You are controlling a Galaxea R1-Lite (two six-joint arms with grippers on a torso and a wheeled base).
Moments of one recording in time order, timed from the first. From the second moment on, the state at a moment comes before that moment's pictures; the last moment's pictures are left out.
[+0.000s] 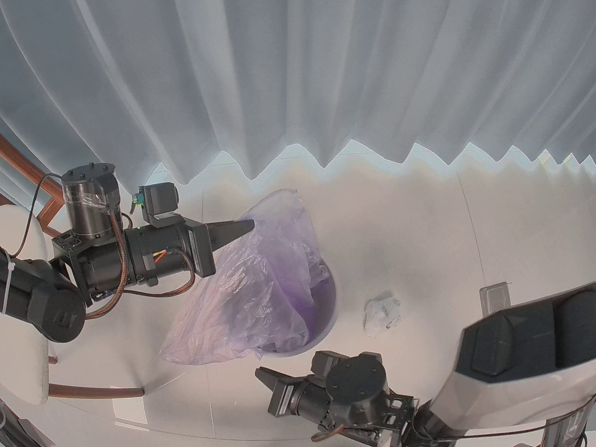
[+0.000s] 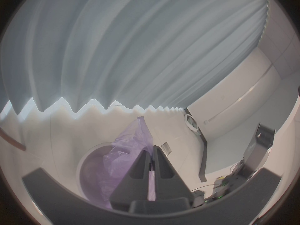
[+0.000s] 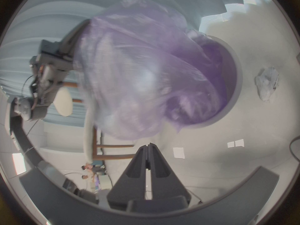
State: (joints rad) left arm -0.40 1.67 -0.73 -0.81 -0.49 -0.26; right arm 1.06 2.29 -0.66 -1.30 -0.12 0.83
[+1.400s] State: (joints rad) left arm -0.75 1.67 -0.63 -0.57 -0.28 0.51; right arm 0.78 1.42 -0.83 -0.06 0.04 0.89
